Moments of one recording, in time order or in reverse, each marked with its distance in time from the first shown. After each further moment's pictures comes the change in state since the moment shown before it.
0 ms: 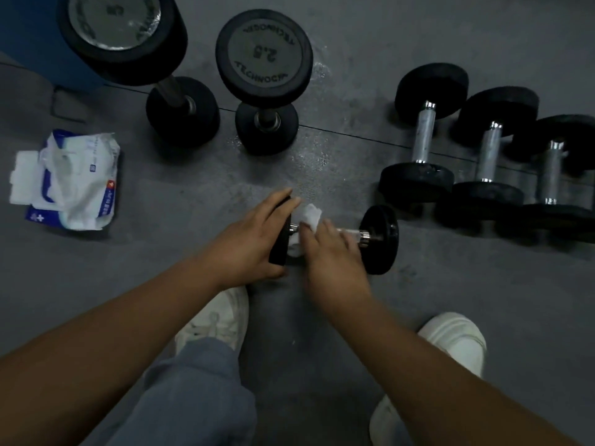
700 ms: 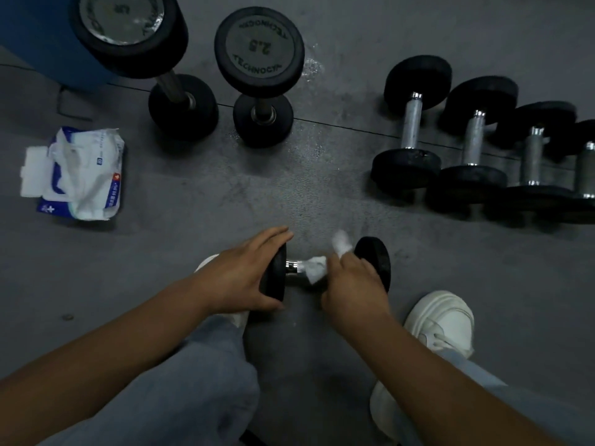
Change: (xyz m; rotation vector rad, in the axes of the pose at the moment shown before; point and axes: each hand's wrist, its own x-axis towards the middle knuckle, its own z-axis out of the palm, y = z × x) left_hand -0.056 0.014 0.018 -0.044 -0.182 -0.004; right_hand -0.067 0.000 -0.002 0.015 -0.183 0.093
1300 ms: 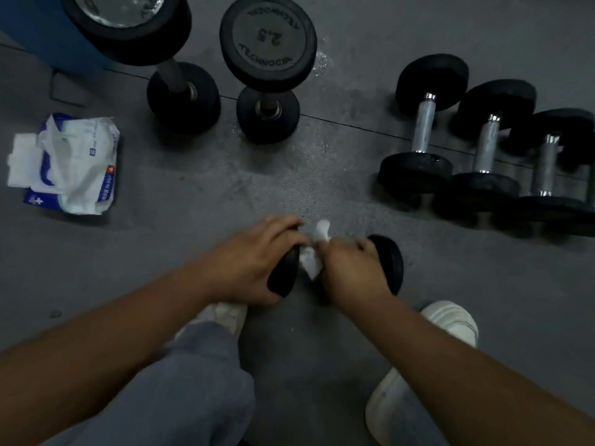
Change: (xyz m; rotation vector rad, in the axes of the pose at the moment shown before) left_hand 0.023 0.000 -0.013 0.032 0.107 0.218; right_hand 0.047 0.010 -0.021 -0.103 -0.040 -0.117
